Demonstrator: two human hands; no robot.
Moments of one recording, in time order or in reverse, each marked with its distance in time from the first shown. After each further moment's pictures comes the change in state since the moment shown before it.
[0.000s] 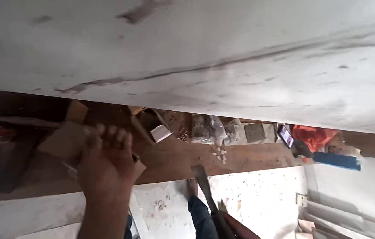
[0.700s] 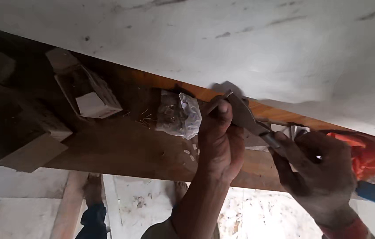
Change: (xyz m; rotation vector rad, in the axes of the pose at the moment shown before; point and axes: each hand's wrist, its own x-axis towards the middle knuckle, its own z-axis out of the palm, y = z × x) left_hand -0.145 -0.280 0.181 -0.619 -0.416 -0.224; right_hand 0.135 0.041 -0.299 -1.288 0.491 -1.051
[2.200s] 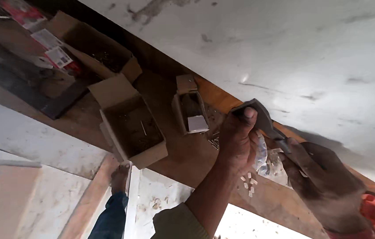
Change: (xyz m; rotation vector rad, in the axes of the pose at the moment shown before) left_hand 0.060 0.194 -0.013 0.048 0.014 0.106; right_hand 0.142 -0.138 0.073 0.065 -0.074 -0.210
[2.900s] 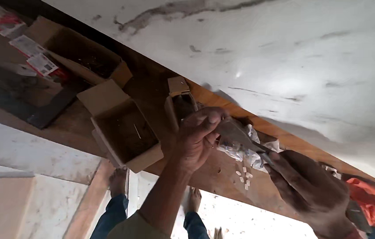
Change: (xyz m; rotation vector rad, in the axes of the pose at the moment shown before) left_hand -0.002 0.078 -0.038 0.287 -0.281 -0.068; right_hand -0.014 -0.017 -0.013 0.089 -0.018 -0.051
